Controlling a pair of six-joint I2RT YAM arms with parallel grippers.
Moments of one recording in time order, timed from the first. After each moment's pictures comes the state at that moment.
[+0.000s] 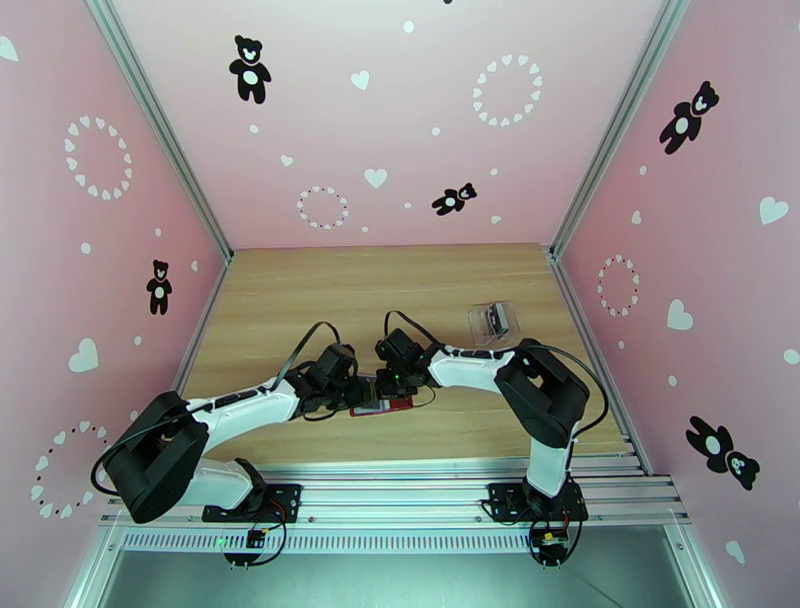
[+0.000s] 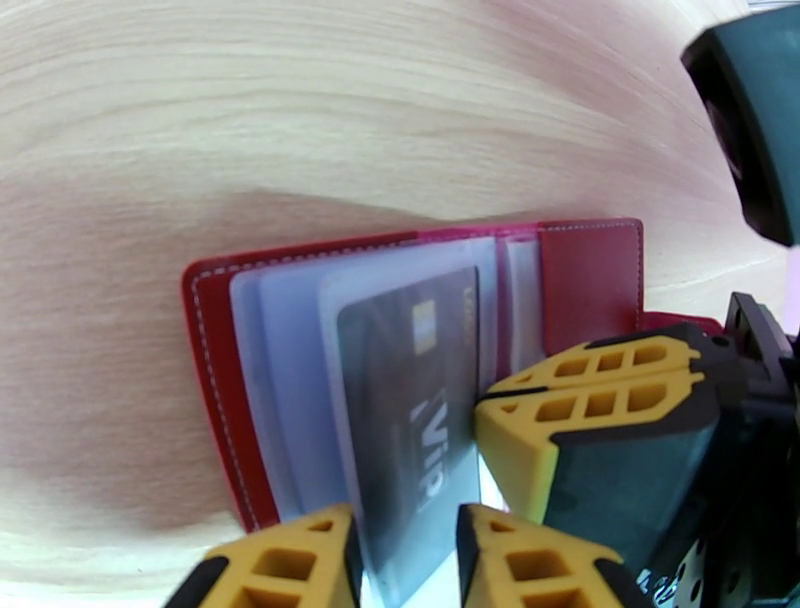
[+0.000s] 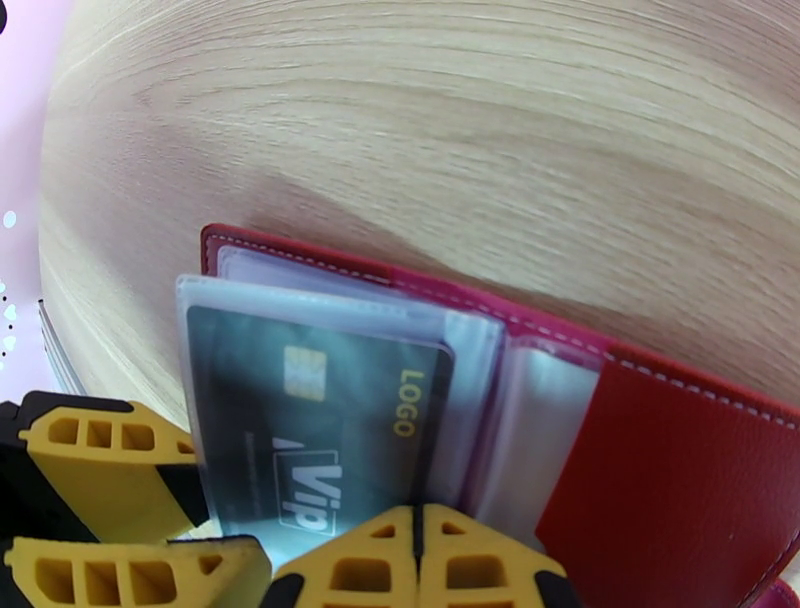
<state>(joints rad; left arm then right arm) -0.71 1.40 0.63 -0.23 0.16 -0.86 0.86 1.87 1.05 -0.28 -0.31 0.67</state>
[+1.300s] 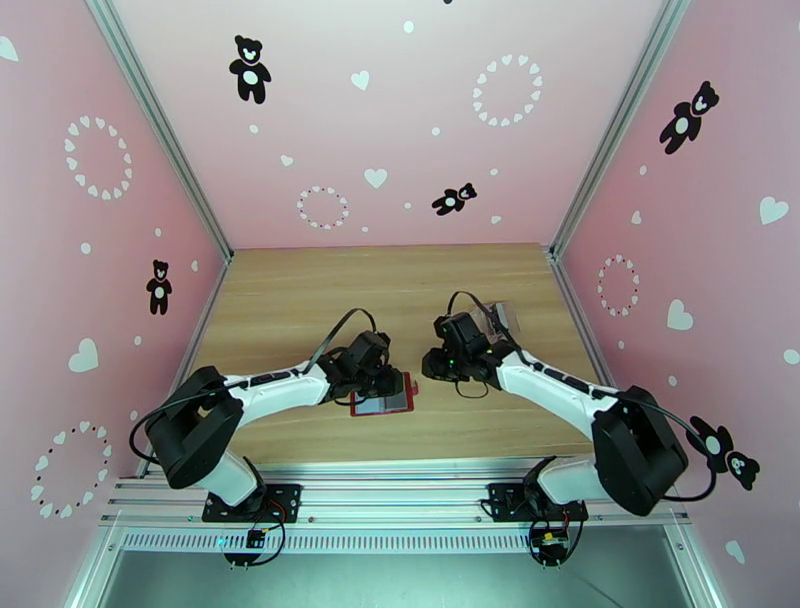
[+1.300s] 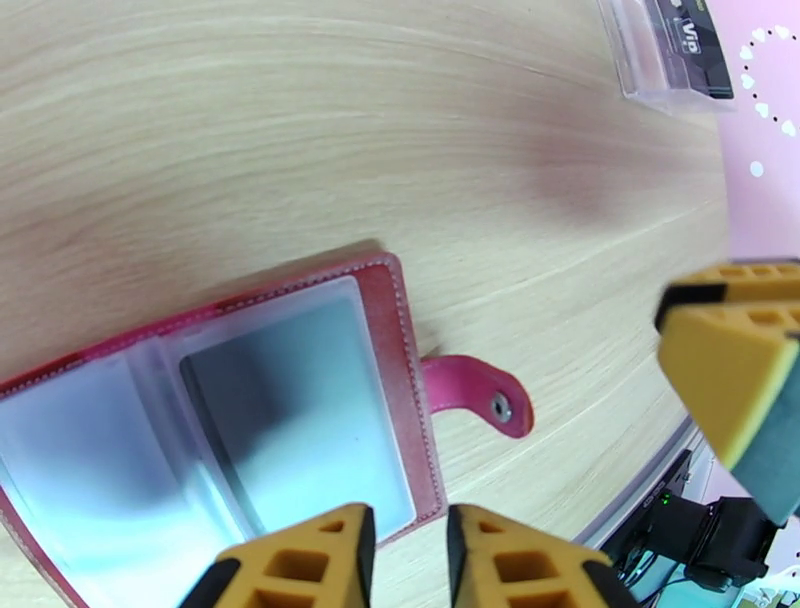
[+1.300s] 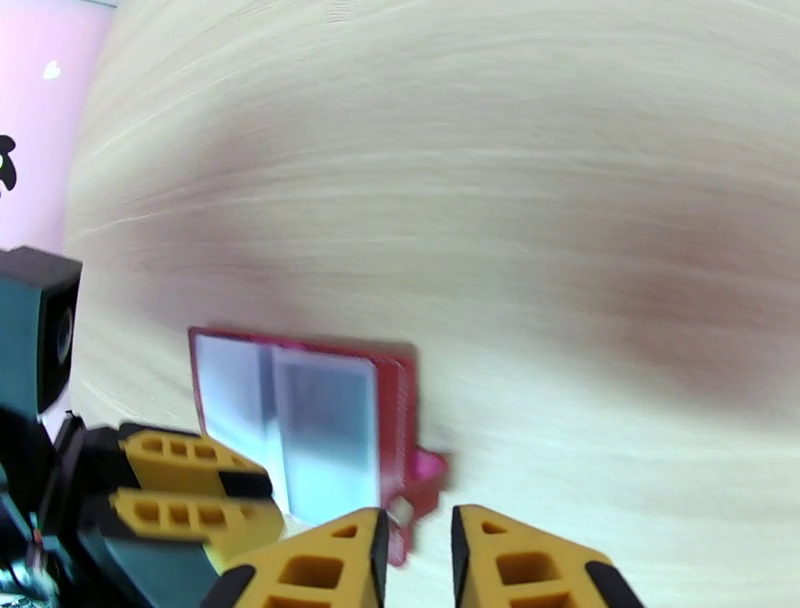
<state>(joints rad) -0.82 1.59 0.86 -0.18 0.22 -0.85 0.59 1.38 0.82 -0.42 -0.21 0.62</state>
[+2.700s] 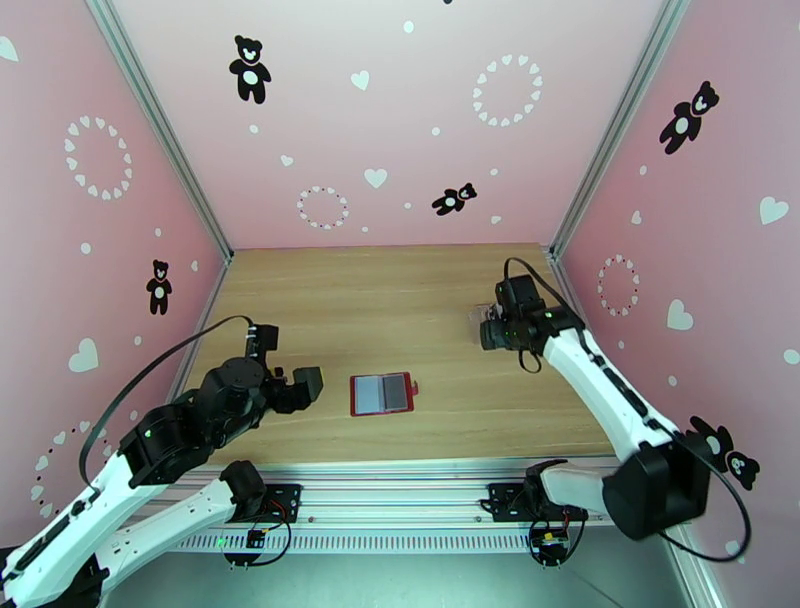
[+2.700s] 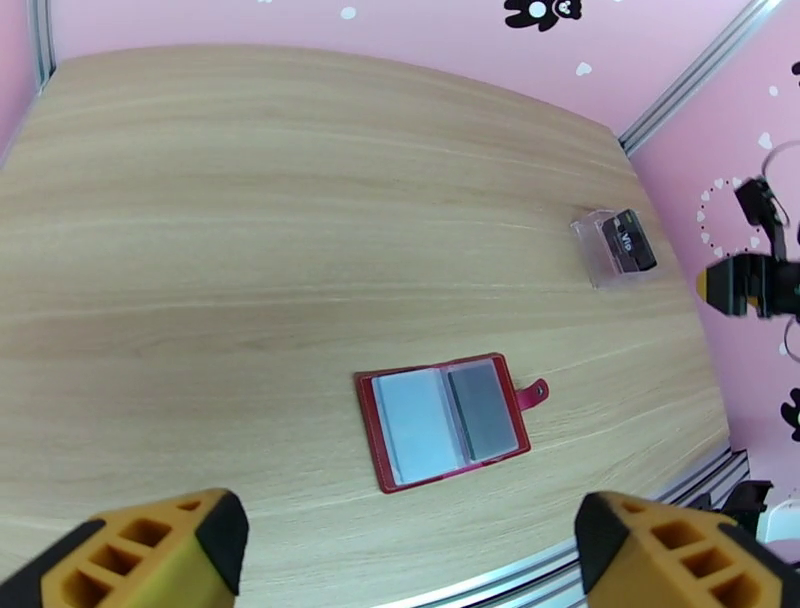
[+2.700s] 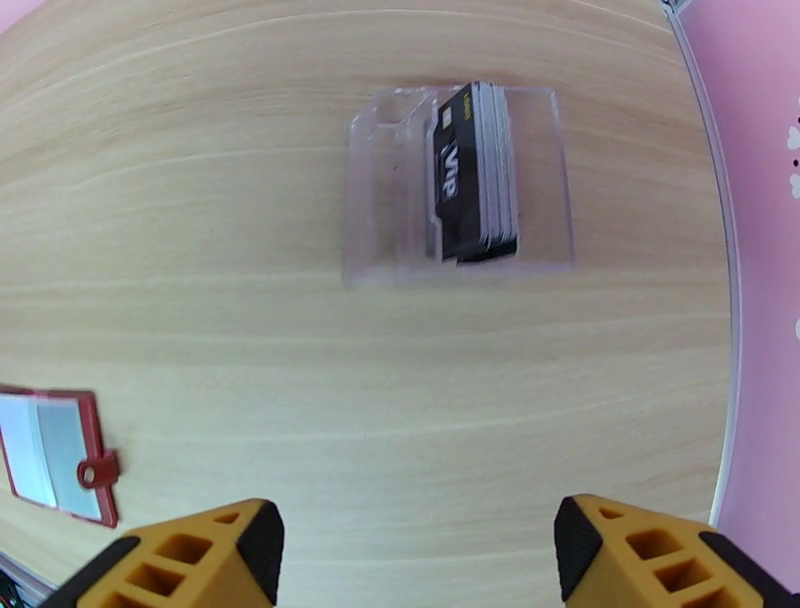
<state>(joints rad) -0.82 0.65 0.97 -0.97 -0.28 -0.67 0.22 1.37 1.19 -0.93 0.17 0.14</state>
